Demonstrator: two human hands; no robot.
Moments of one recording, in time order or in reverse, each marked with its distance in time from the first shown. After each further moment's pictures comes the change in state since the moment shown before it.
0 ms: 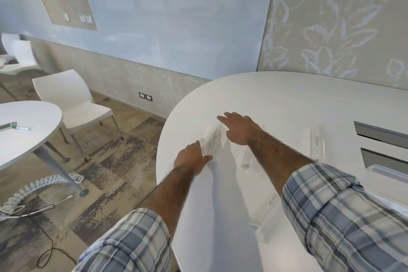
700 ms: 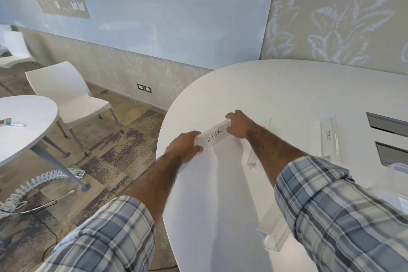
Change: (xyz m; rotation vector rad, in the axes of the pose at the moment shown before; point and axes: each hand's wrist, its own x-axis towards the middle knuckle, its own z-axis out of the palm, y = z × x) left_hand 0.043 -0.041 -0.017 -0.112 -0.050 0.037; right_hand 0.055 0.006 0.044 0.416 -0.065 0.231
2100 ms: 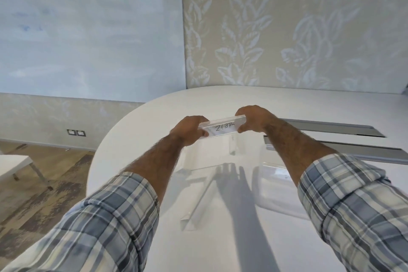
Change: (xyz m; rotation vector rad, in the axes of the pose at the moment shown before) left_hand -0.033 0.272 -0.011 -0.038 -0.081 0.541; right_hand -0.240 0.164 -0.192 -0.179 0.265 0.192
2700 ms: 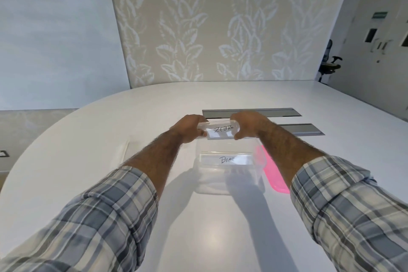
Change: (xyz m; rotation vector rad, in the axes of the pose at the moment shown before) left_hand 0.037 0.161 0.106 -0.009 -0.176 0.232; right_hand -0.130 0.147 -0.018 -0.224 -0.015 0.155
